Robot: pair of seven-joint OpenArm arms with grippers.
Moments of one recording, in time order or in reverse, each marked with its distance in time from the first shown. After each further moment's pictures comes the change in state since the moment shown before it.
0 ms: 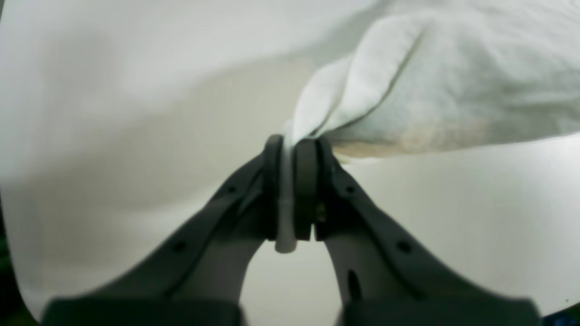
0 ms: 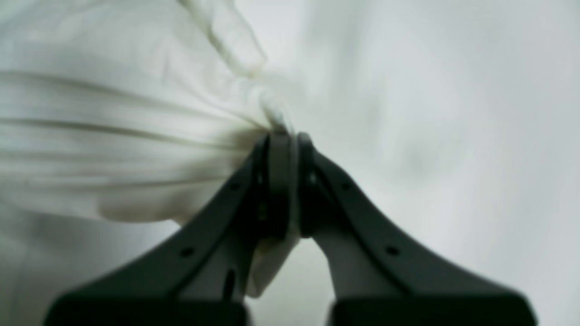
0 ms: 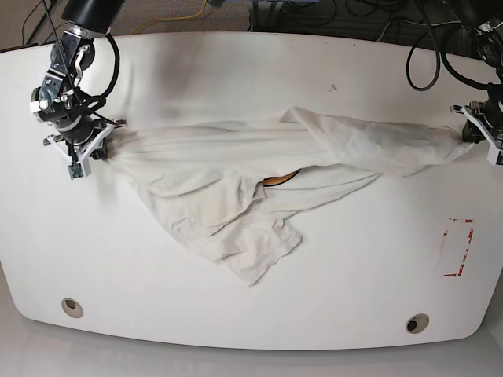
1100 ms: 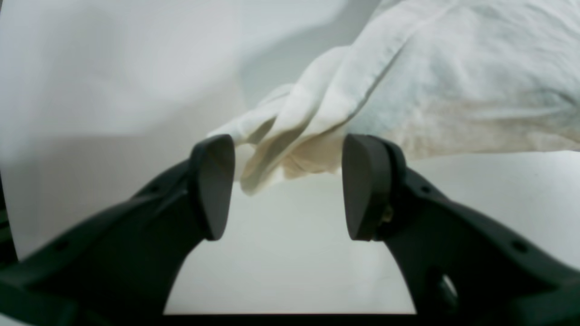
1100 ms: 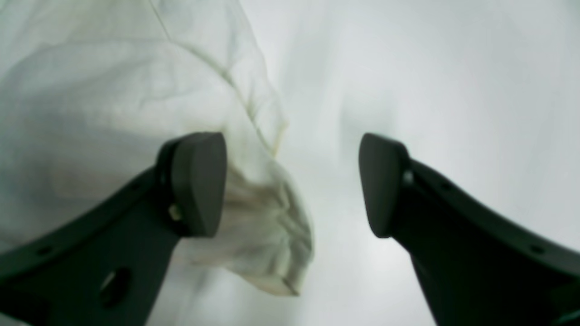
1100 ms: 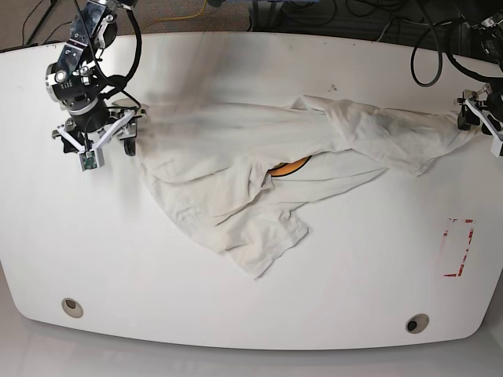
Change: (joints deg) left arm 2.2 -0.8 -0.5 -0.6 0.7 0.3 -0.2; right arm -4.3 -8.6 0.1 17.3 -1.5 -1.0 -0.8
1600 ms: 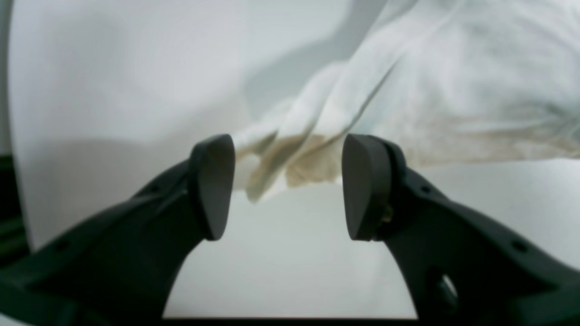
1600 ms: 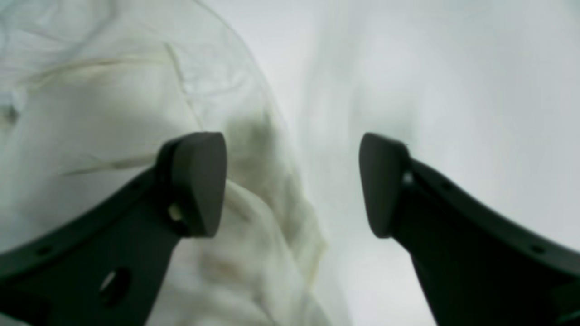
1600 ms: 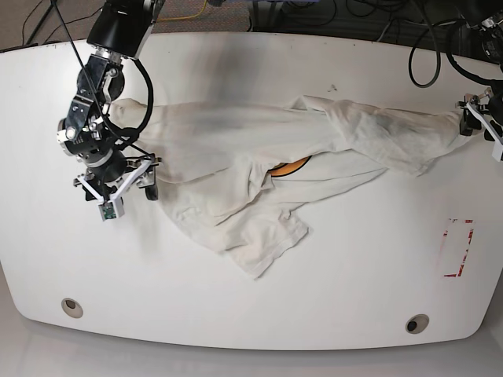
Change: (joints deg) left arm -0.5 0.0 0.0 3.9 -0.1 0.1 0.1; right arm 15.1 0.5 -8.6 -15.1 0.0 -0.1 0.5
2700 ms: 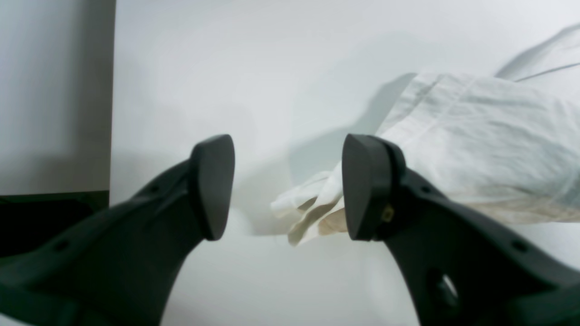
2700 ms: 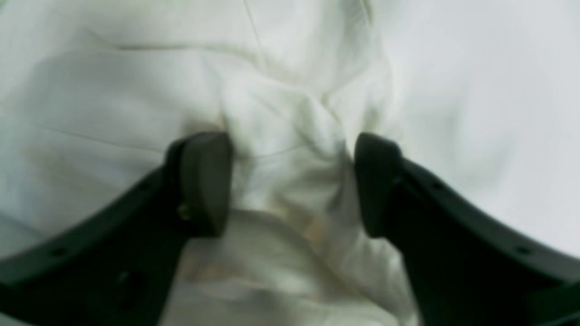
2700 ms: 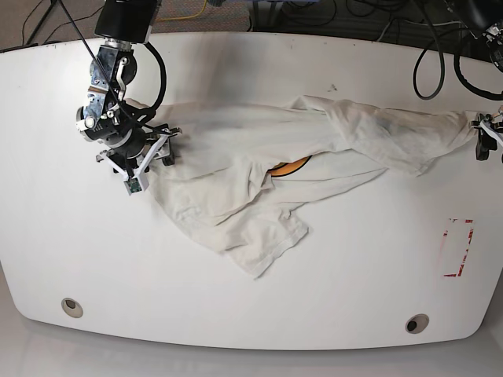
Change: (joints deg) left arm -4.5 0.0 -3.7 3.8 0.1 0.0 0.1; right arm -5.5 -0.3 -2.9 -2.8 0.3 0.3 -3.7
